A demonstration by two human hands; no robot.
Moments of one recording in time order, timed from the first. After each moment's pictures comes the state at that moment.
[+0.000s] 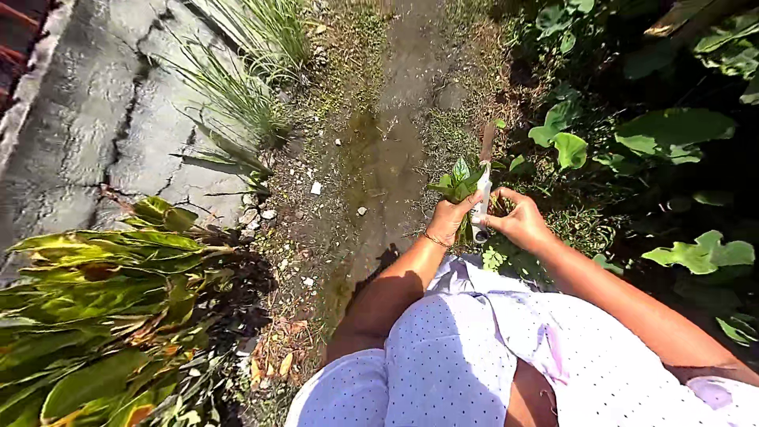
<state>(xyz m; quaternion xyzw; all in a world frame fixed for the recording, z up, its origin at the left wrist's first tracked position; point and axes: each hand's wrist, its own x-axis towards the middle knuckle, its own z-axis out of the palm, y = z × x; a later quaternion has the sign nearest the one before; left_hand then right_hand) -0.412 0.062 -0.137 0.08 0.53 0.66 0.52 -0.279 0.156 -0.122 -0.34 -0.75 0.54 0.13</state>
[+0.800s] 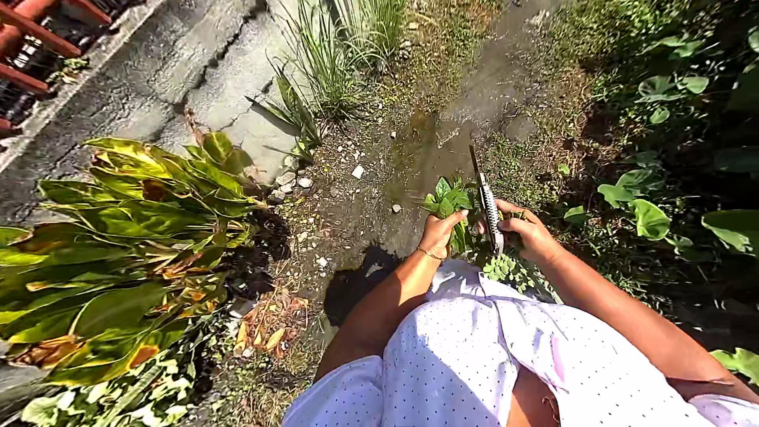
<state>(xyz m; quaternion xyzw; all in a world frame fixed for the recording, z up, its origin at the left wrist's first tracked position) -0.575 -0.084 -0.165 -0.07 0.54 0.74 0.40 -0.468 0.063 -0.133 -0.22 -0.64 0.74 0.00</state>
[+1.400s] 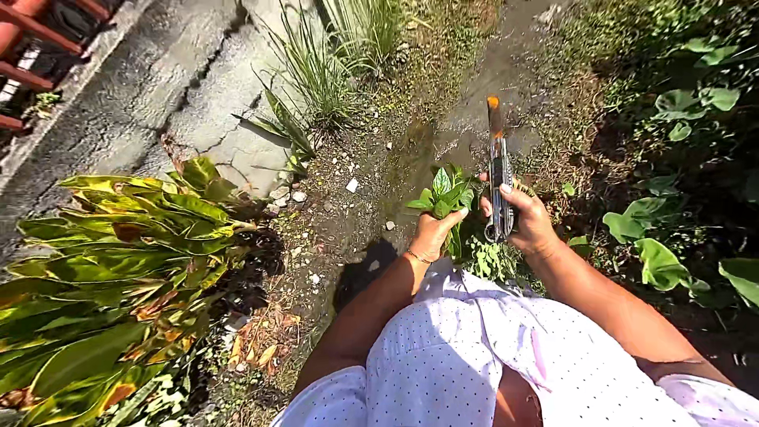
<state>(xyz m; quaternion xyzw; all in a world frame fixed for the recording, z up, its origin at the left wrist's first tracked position) -0.651 0.051 -0.144 0.01 0.57 0.74 0.36 -0.574 0.206 -0.135 -0.13 -0.46 0.87 0.11</state>
